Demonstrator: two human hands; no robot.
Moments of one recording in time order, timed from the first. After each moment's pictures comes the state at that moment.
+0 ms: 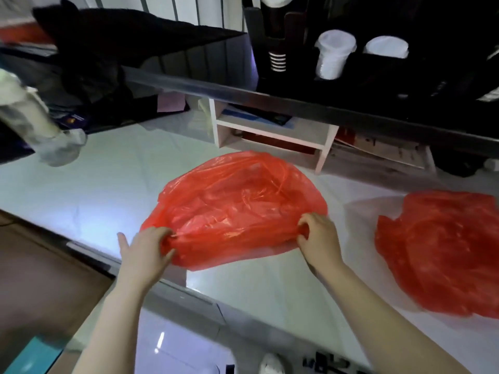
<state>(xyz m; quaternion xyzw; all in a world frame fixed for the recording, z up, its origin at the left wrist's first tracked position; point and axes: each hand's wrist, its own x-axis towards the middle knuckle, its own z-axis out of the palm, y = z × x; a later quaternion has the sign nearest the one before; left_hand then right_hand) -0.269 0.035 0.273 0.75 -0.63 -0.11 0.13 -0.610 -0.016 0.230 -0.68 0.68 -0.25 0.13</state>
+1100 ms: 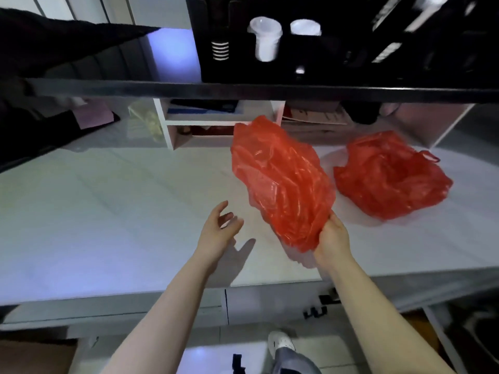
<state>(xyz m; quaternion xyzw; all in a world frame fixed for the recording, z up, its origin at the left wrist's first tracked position) -0.339 0.002 0.256 0.47 -0.50 -0.65 0.32 -0.540 0.086 0.273 -0.13 0.58 -0.69 0.41</state>
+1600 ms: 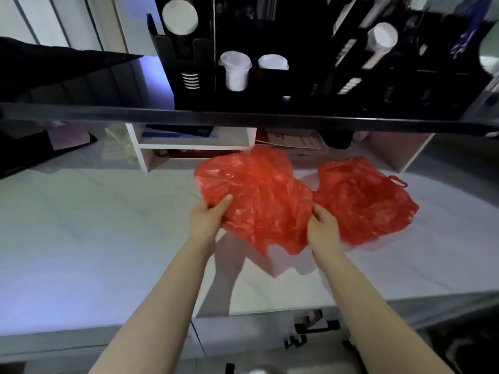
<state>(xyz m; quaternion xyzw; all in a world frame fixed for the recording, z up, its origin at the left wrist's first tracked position) -0.424 -0.037 0.299 0.45 -0.42 -0.64 0.45 -0.615 0.070 0.306 -0.31 0.71 -0.59 0.24</state>
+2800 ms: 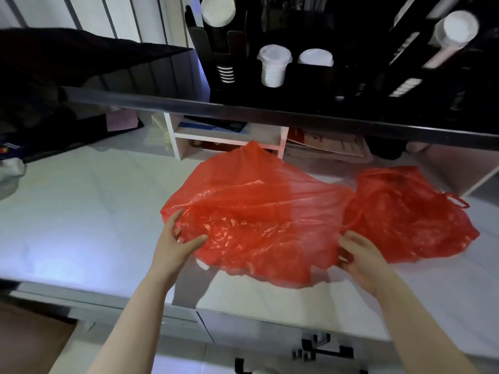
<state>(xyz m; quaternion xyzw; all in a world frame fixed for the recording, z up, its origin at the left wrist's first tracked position) -0.338 -0.002 0.255 0.54 -0.47 -0.53 0.46 -0.696 0.081 0.279 -0.29 0.59 -0.52 0.54</state>
